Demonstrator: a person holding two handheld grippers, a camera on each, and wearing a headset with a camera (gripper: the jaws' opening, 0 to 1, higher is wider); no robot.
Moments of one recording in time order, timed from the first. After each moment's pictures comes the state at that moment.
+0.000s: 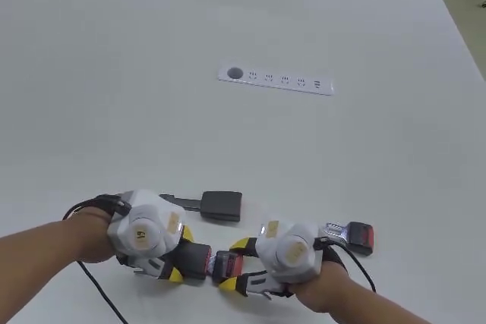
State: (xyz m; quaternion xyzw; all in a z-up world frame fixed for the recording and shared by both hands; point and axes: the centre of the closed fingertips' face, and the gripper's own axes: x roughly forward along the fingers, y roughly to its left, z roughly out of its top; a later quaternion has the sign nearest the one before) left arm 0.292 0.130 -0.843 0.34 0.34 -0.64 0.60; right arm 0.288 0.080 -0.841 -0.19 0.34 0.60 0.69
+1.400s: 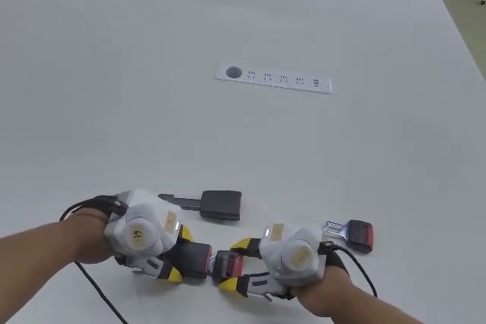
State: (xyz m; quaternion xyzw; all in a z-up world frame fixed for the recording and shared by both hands) left arm 0.291 0.131 -0.843 0.33 0.34 -0.64 0.60; right arm 0.286 0.079 -0.840 -0.18 0.33 0.60 0.71
